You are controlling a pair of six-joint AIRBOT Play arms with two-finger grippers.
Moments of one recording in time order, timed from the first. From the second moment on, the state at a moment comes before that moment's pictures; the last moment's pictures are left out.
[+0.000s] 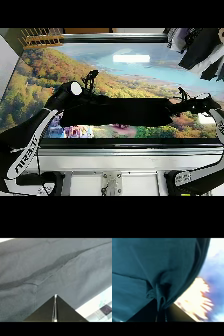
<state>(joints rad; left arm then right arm) -0.40 -1.54 1.27 1.06 -0.92 -1.50 -0.39 -1.72 1.16 -0.85 1.17 1.11</state>
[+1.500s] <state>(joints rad) -0.57 -2.16 2.02 1.00 -1.13 -1.50 0.15 -1.56 1.95 -1.15 1.61 1.56</state>
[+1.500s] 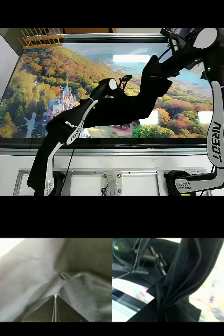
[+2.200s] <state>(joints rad) -0.14 -1.89 2.02 1.00 -1.28 -1.50 0.54 -1.73 1.96 -1.12 1.39 1.85</state>
